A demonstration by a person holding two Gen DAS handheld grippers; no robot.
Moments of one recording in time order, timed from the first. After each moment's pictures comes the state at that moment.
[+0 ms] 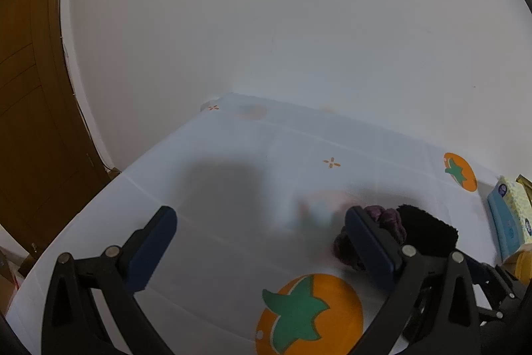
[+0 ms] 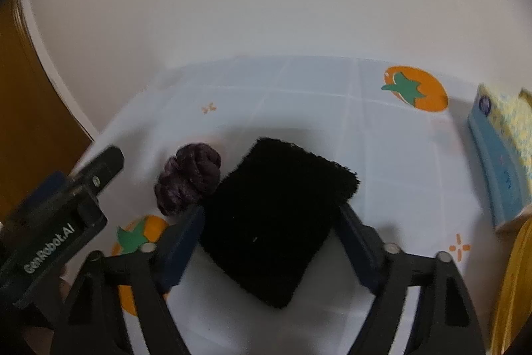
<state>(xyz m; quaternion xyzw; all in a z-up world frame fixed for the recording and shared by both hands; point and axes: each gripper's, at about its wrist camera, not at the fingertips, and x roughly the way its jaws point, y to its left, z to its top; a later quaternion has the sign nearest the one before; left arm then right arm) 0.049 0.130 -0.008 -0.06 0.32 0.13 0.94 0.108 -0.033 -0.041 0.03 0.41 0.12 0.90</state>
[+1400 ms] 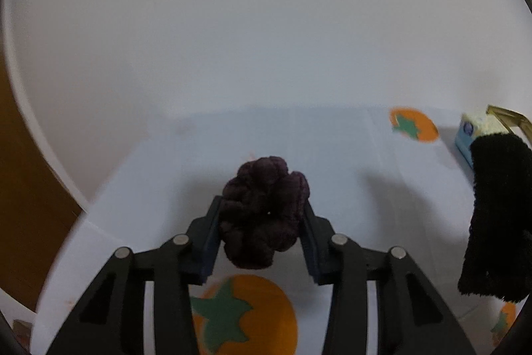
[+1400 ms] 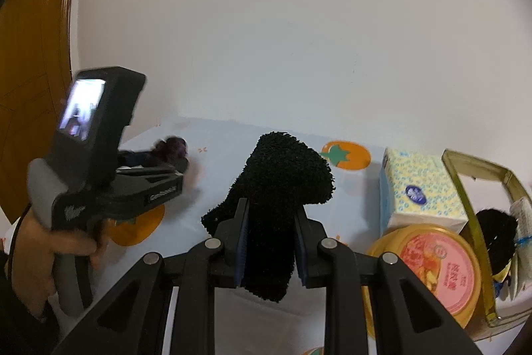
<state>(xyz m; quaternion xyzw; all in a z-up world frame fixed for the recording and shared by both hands) 0.055 0.051 -0.002 0.07 0.30 0.05 0.95 0.017 -0.125 -0.007 -0.02 0.23 0.14 0.96</state>
